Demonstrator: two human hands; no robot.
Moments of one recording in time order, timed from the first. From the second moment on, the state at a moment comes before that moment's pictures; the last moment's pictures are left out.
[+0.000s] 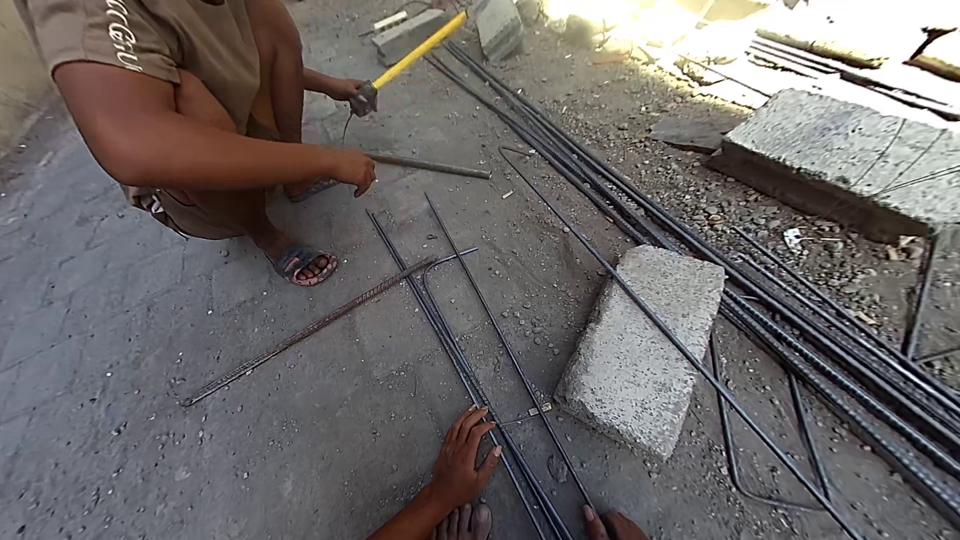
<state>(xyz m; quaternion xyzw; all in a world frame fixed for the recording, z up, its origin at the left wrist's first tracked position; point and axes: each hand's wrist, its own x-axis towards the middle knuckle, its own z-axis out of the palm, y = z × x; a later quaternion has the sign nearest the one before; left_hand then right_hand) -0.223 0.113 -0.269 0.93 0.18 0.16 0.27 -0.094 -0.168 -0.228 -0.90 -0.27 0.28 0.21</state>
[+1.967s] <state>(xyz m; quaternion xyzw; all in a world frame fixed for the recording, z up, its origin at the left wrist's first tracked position) -0.222 0.141 -0.261 0.89 0.27 0.18 0.32 -0.155 -0.145 -0.198 -0.90 -0.30 0.25 0.21</state>
